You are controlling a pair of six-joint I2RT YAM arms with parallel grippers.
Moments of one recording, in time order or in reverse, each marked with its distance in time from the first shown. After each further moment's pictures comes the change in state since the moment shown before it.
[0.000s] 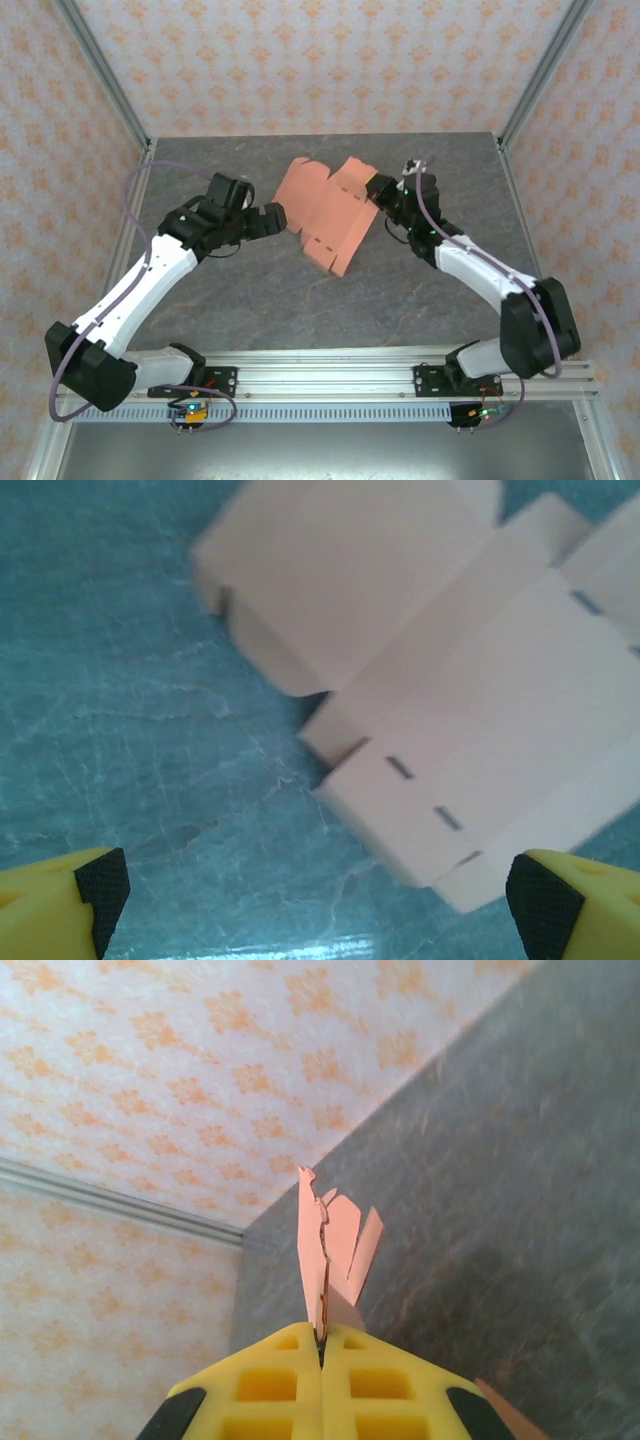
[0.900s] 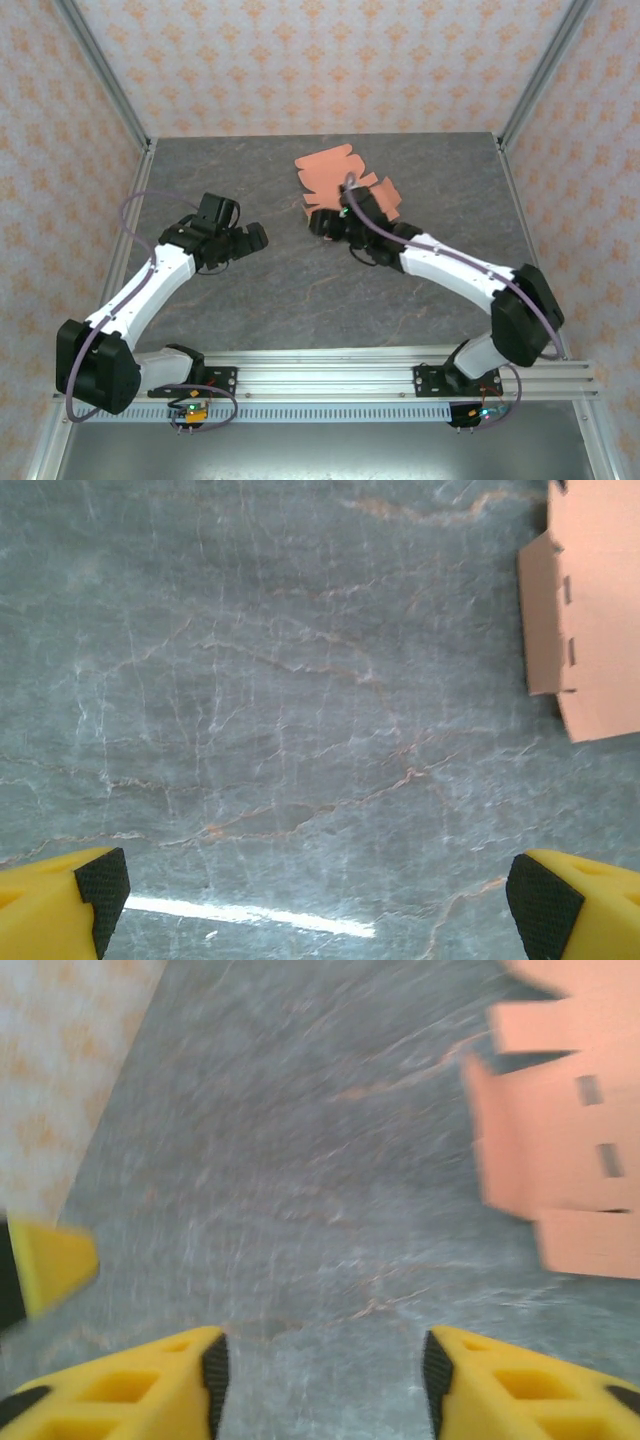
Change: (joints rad) left arm 0.147 -0.011 -0.276 0.090 0.056 -0.036; right arm 0.311 0.104 0.140 -0.372 0.131 -0.180
